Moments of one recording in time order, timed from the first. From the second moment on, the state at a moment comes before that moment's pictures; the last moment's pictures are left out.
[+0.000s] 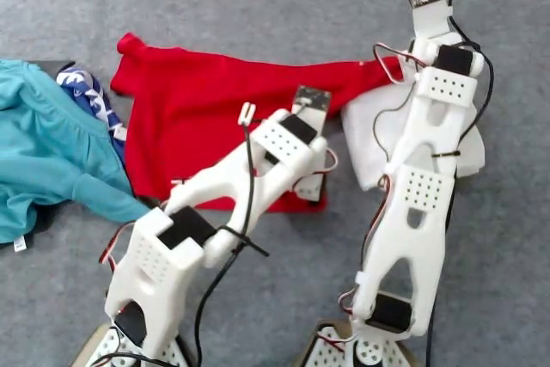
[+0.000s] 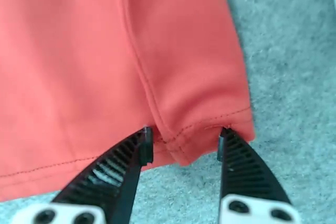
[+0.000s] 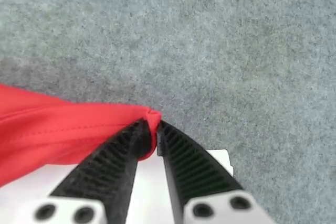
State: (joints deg) left arm 36.2 28.5 -8.3 72.6 24.3; right arm 16.9 75.6 -93.4 77.4 30.5
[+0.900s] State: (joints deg) left arm 36.3 28.5 -11.3 76.4 24.2; right arm 16.9 75.6 -93.4 77.4 30.6
